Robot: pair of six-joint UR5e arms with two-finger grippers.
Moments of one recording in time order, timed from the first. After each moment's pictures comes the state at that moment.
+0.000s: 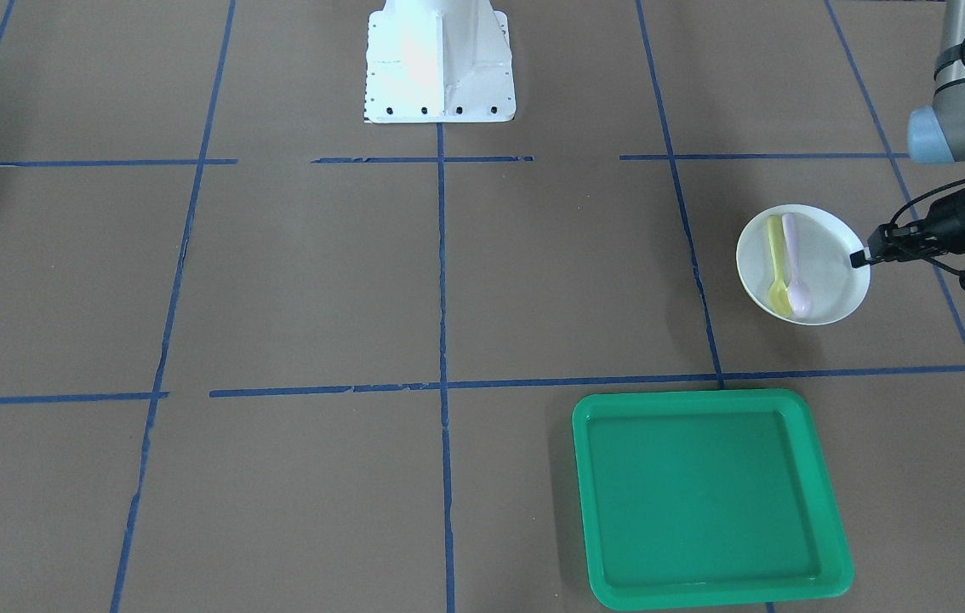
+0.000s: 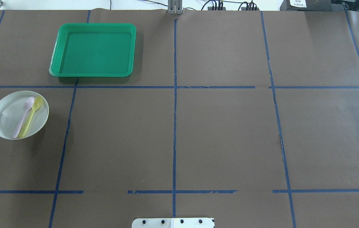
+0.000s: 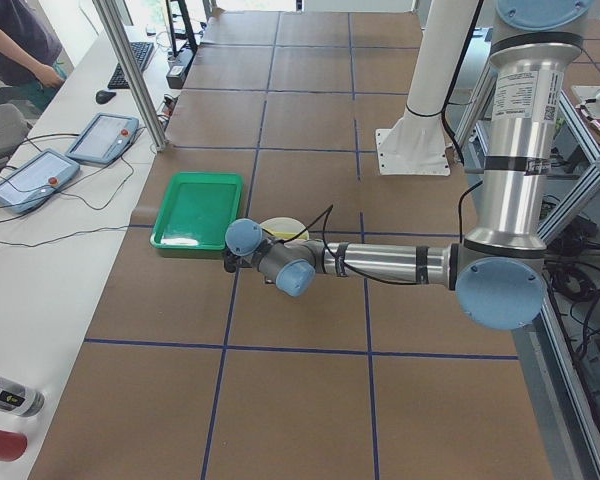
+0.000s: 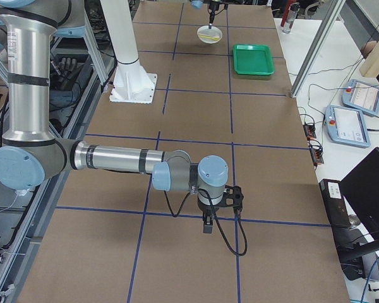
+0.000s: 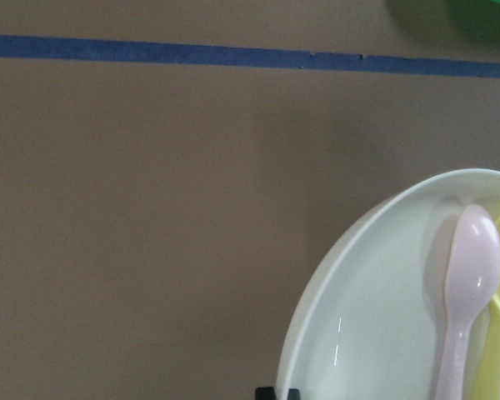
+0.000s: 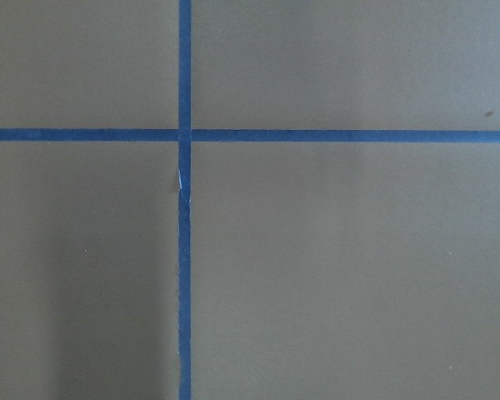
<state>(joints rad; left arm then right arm) -1.18 -1.66 -1.47 -2.12 -2.66 -0.72 1.58 -1.65 1.61 -1.51 2.28 0.03</state>
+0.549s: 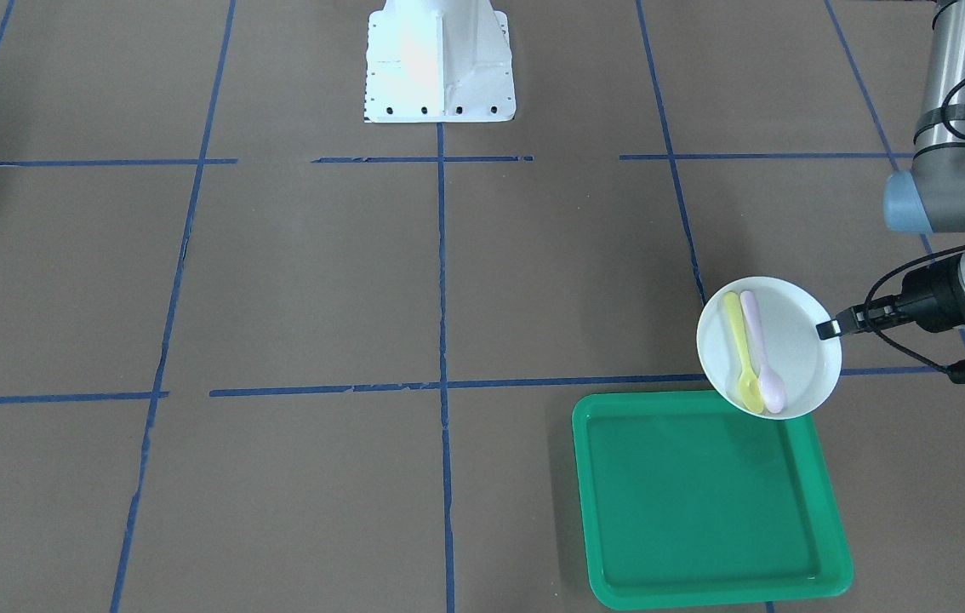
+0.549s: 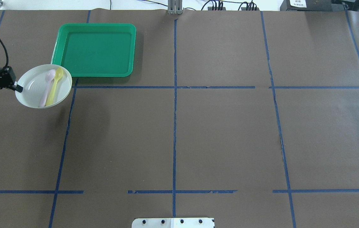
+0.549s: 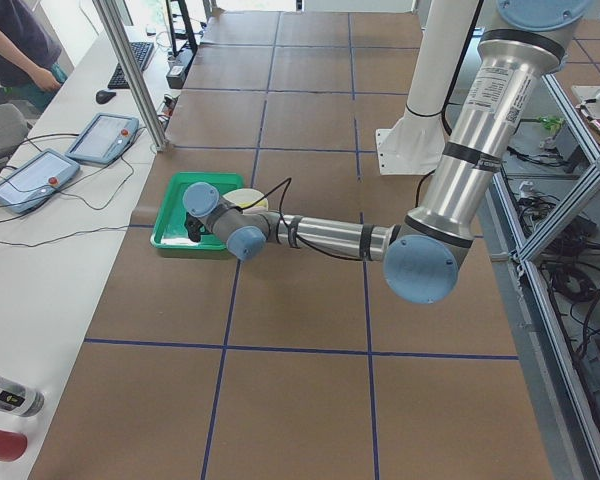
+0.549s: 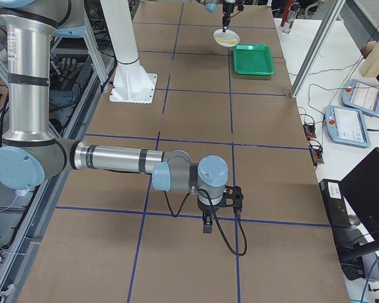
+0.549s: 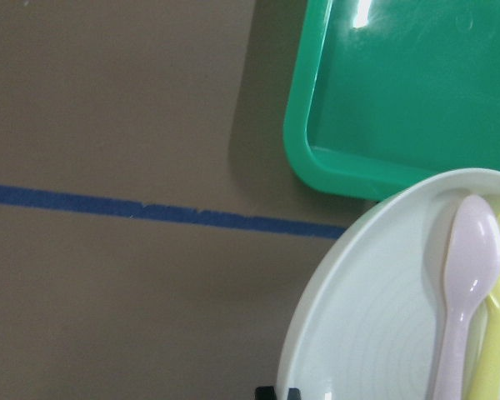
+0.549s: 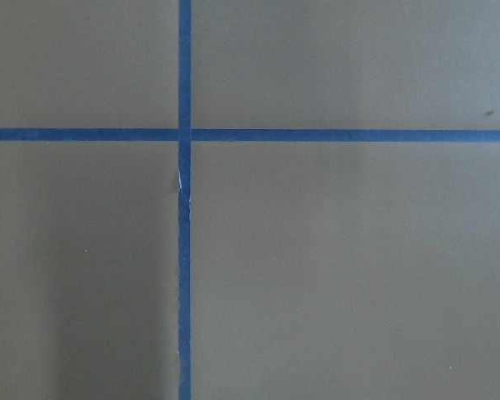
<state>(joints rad) -1.18 -1.95 -1.26 -2.16 -2.65 -0.97 1.58 -1.65 1.61 -1.51 2.28 0.03</state>
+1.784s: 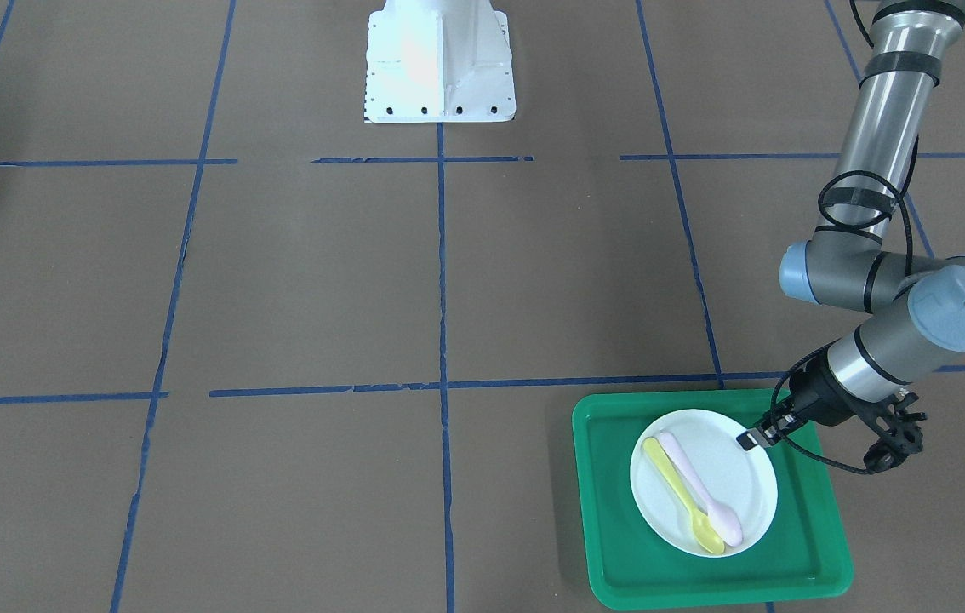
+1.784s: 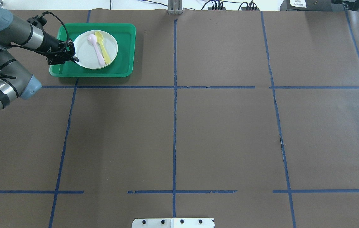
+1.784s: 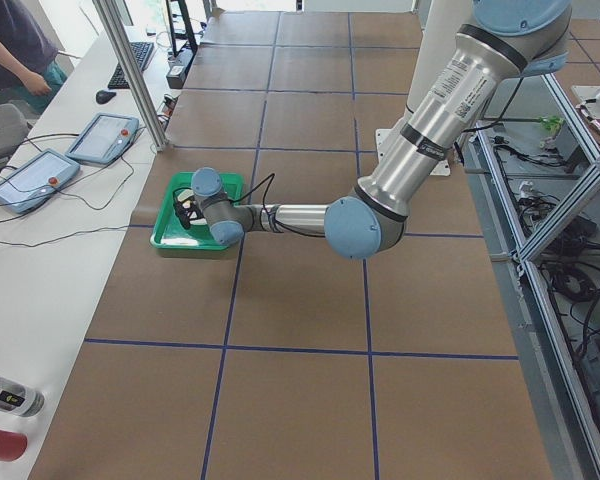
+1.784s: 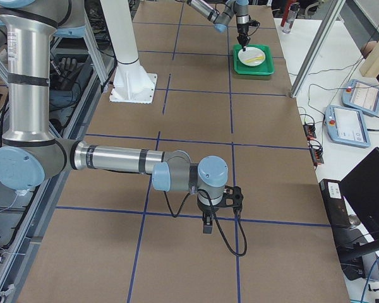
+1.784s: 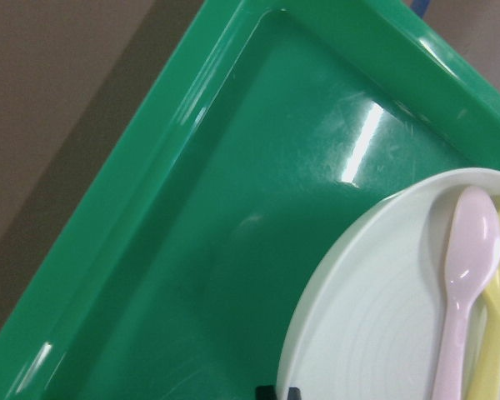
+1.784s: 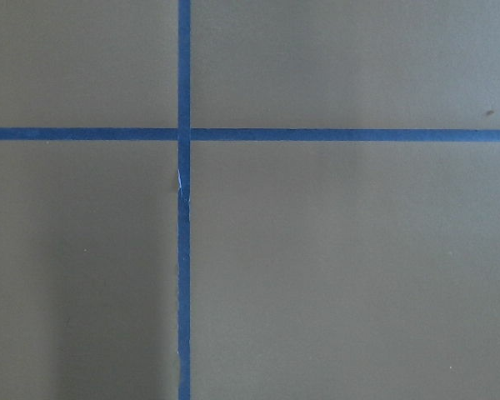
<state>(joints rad) -1.02 -2.18 -0.91 -2.61 -2.25 -1.57 1.58 -1.65 1.61 -1.51 2.28 0.03</state>
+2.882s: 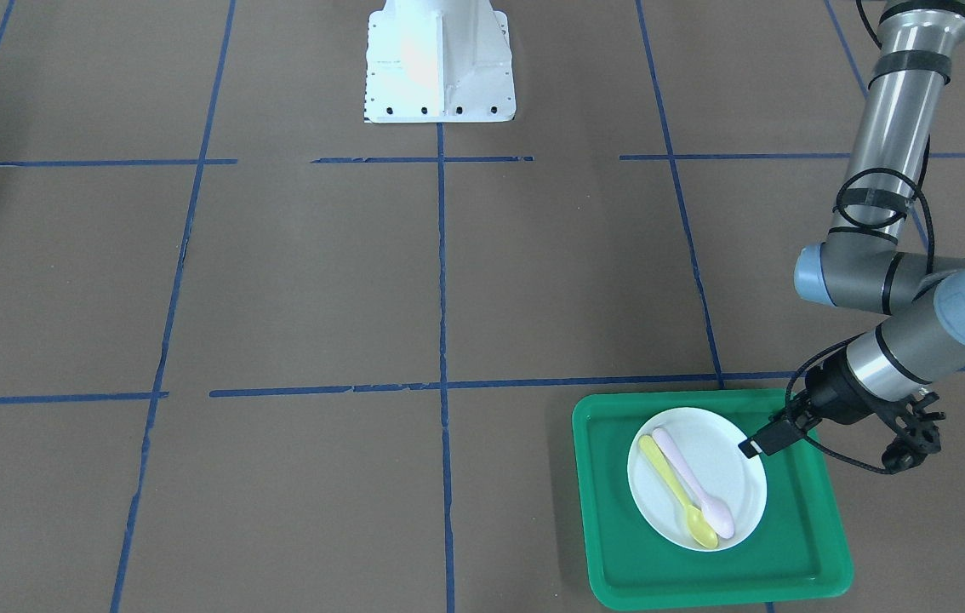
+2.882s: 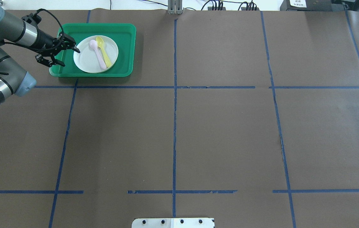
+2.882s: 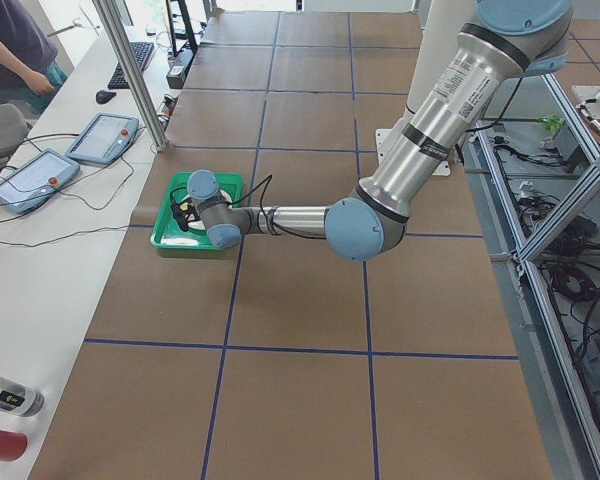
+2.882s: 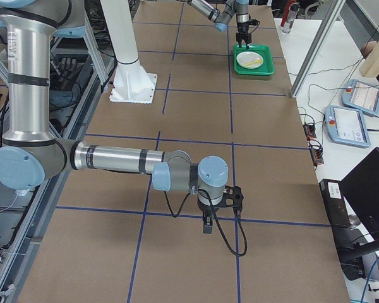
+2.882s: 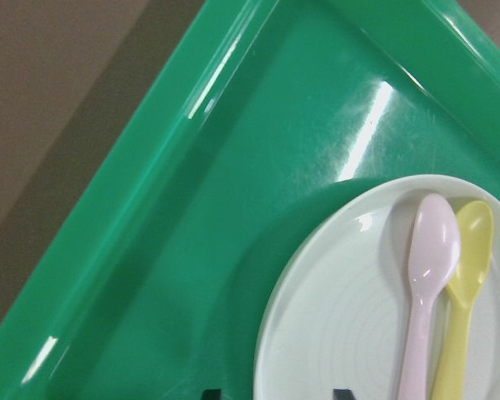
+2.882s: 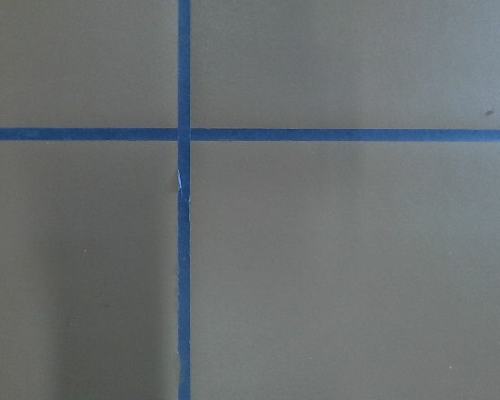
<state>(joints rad) -1.05 -2.17 -0.92 -2.62 -2.31 -1.56 1.58 -1.65 1.61 -1.51 2.28 0.03</state>
